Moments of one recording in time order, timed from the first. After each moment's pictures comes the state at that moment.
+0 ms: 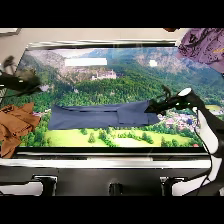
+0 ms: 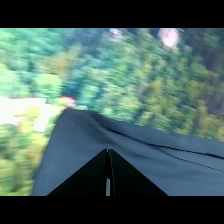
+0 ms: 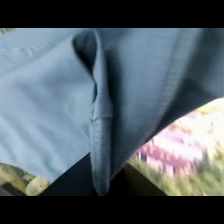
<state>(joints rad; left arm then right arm) 0.16 -1.54 1.58 1.24 -1.26 -1.66 -0.13 -1.73 1.29 -0.85 1.22 1.30</state>
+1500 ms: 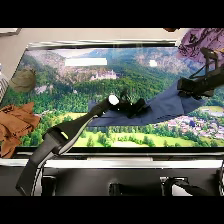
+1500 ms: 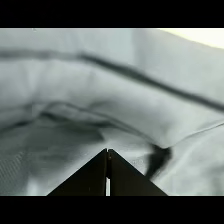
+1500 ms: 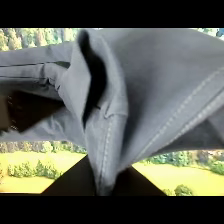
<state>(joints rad) -0.70 -2.24 2.00 0.51 -0.80 -1.90 -0.12 -1.31 1.59 -1.37 1.52 1.59</state>
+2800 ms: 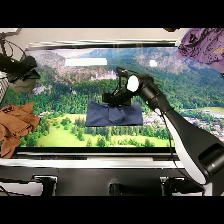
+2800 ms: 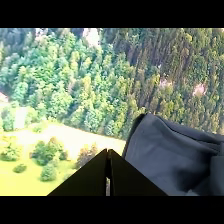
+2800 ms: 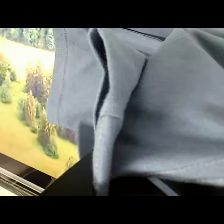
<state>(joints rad) 0.10 -1.60 2.01 1.29 -1.58 -1.87 0.52 -1.63 1.61 -1.18 1.14 1.90</state>
